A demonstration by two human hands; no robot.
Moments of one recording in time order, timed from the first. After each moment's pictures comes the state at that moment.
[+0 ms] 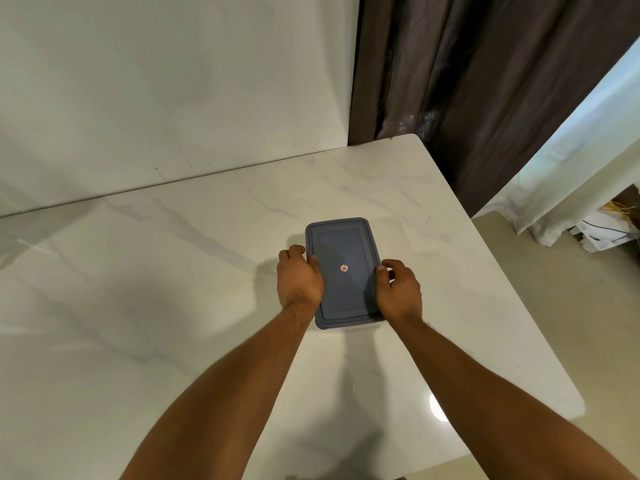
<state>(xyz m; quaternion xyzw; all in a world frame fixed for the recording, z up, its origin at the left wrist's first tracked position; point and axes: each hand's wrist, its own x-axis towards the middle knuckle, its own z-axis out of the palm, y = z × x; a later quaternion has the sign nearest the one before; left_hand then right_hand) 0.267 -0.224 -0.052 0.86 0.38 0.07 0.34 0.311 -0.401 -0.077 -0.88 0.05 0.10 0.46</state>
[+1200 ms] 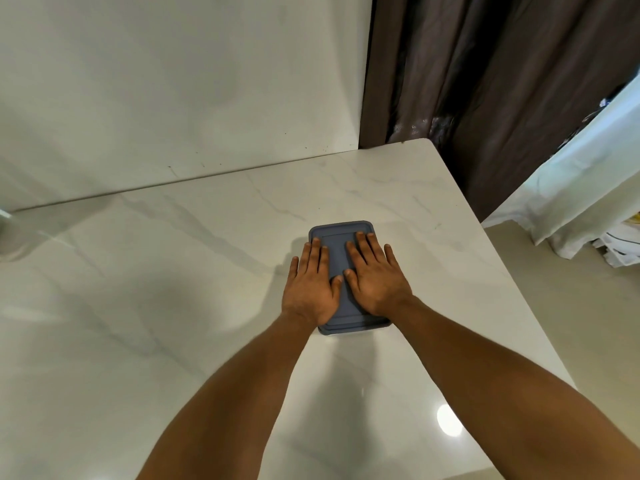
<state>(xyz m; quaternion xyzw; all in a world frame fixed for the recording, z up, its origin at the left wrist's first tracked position) 0.256 -0.228 -0.081 0.98 0.15 -0.05 0.09 0.349 -0.373 -0.080 -0.93 -0.35 0.11 0.05</state>
